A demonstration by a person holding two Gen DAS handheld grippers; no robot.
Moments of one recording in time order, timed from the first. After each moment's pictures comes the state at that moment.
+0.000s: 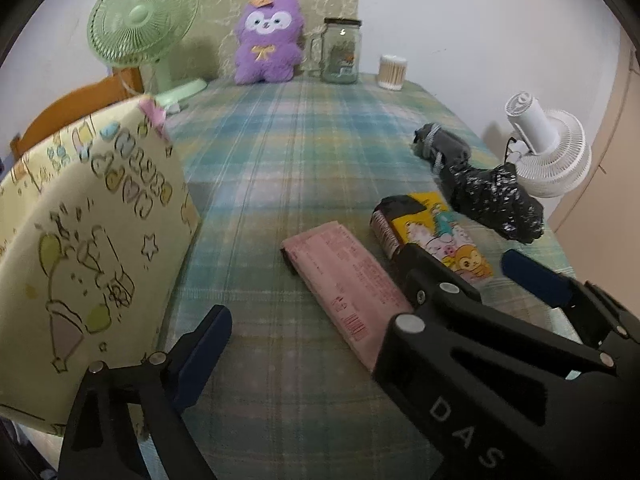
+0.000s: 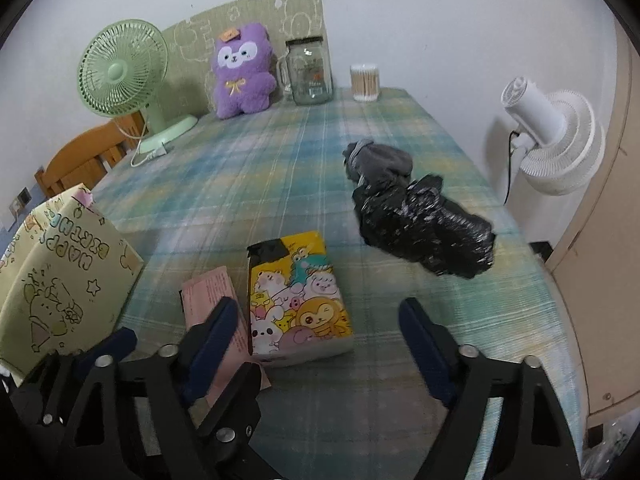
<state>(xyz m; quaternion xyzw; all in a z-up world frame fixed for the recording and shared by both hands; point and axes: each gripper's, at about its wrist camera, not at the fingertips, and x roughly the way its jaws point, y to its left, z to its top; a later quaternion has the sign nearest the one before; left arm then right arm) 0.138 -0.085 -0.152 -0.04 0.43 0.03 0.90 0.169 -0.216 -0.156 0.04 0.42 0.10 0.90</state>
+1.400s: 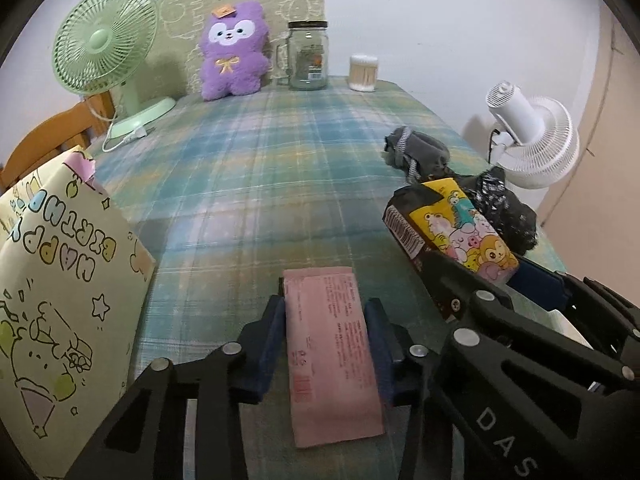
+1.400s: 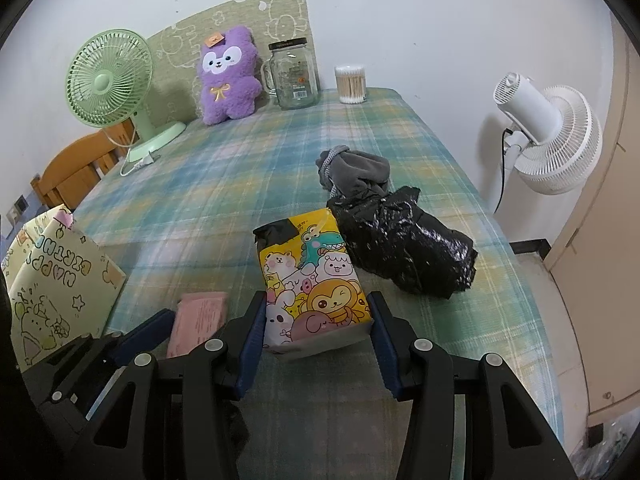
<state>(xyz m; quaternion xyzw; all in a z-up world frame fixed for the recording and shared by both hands) 0.160 -0.105 -0.150 -0.01 0.42 -0.01 0.91 0.177 -0.240 -0.149 0.04 0.41 0.08 0.91</state>
